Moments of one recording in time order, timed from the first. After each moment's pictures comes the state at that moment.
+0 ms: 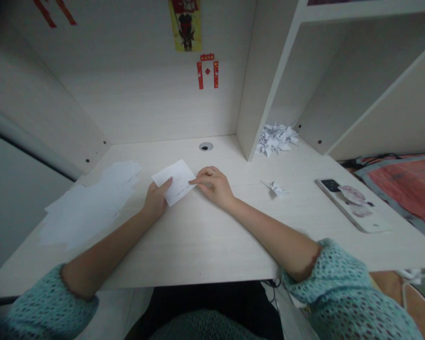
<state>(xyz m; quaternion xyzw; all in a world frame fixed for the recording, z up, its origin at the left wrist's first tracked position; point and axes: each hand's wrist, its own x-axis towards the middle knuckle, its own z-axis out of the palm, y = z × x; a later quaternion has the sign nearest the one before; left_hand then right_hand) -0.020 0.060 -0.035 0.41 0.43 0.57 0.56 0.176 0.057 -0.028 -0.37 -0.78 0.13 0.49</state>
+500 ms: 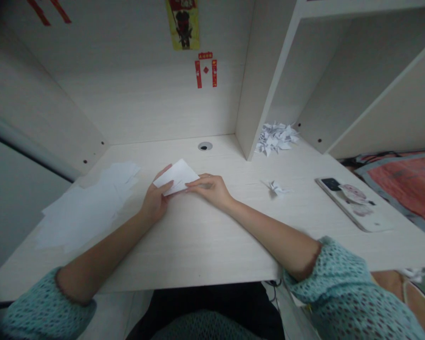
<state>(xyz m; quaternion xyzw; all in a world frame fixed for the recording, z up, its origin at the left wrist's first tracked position) -0.019 0.054 -0.022 0.42 0.37 0.56 0.61 0.164 0.054 -0.031 -0.35 -0.66 0.39 0.53</state>
